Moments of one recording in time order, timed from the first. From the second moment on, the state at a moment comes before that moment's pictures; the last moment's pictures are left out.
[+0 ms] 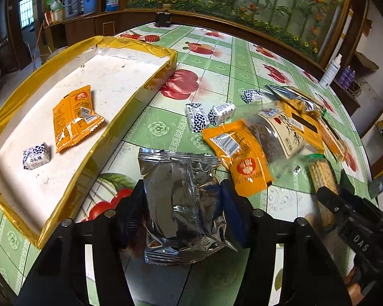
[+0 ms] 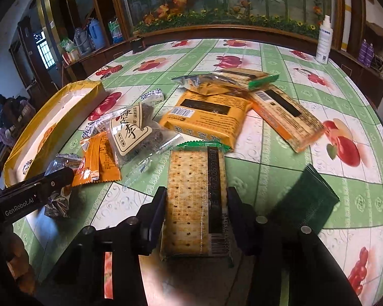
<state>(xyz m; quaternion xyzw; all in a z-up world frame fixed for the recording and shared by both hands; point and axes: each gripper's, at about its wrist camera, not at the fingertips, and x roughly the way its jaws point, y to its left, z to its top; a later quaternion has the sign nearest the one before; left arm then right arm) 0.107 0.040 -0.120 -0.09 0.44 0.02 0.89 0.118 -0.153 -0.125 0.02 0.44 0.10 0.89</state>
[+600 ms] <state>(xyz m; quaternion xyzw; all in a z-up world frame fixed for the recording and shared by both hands) 0.056 0.040 -0.057 0.00 0.35 0.06 0.94 0.073 -0.120 -0.056 0.04 0.36 0.20 0.91</state>
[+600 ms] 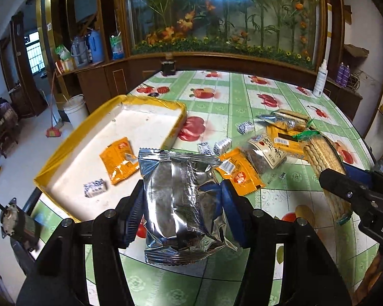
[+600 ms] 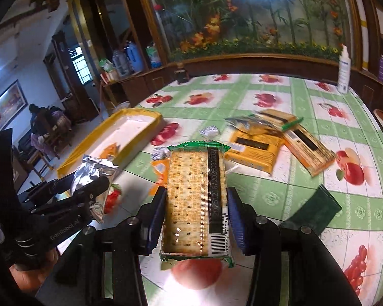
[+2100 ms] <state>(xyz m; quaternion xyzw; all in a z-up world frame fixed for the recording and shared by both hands) 0.058 0.155 -0.059 -0.07 0.32 0.17 0.93 0.102 0.037 -0.045 -0.09 0.34 0.28 0.89</state>
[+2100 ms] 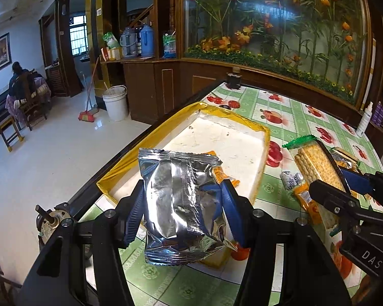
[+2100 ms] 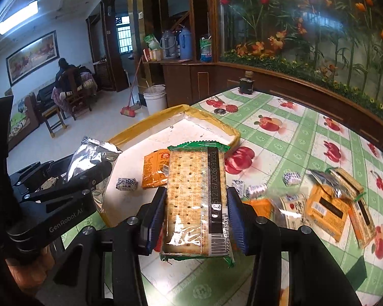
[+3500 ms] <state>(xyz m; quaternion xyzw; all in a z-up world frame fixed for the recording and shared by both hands) 0.077 0.203 -0.069 -0.11 0.33 0.21 0.92 0.165 0.094 -0.071 -0.12 0.34 0.27 0.89</state>
